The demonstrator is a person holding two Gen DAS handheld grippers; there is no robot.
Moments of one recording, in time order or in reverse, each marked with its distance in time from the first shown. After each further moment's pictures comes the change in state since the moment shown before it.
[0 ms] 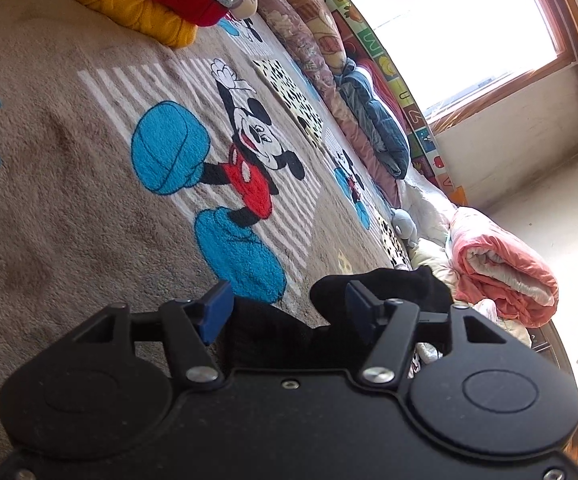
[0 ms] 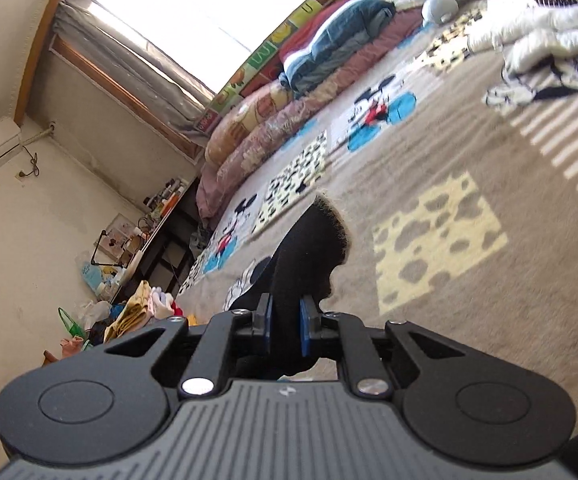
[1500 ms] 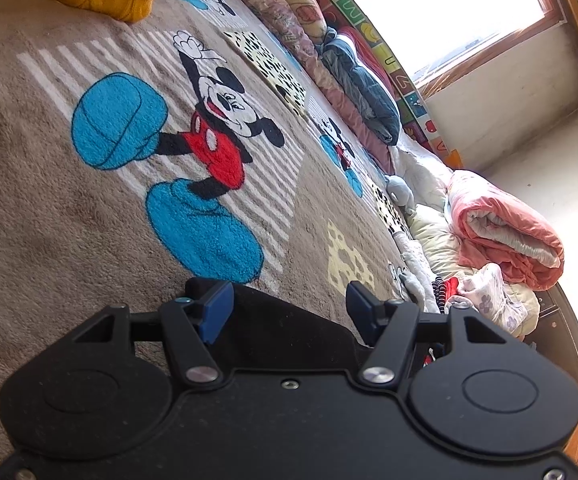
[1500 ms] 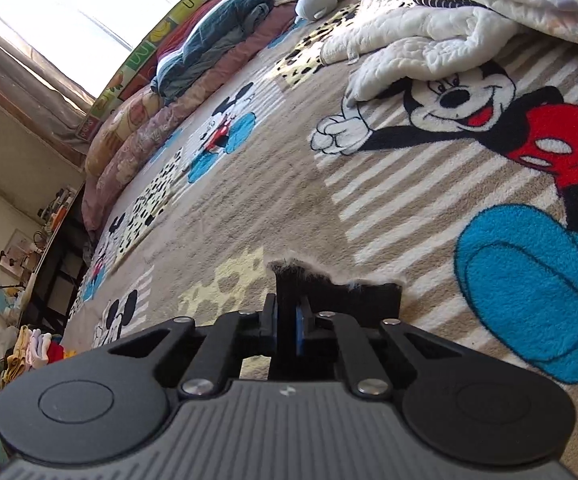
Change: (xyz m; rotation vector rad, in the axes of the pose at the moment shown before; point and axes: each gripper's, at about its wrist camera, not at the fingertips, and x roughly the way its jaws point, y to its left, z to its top) left arm 0.036 -0.018 -0.010 0.080 0.067 -0.005; right arm 0.015 -0.142 0.088 0.081 0.070 -0.281
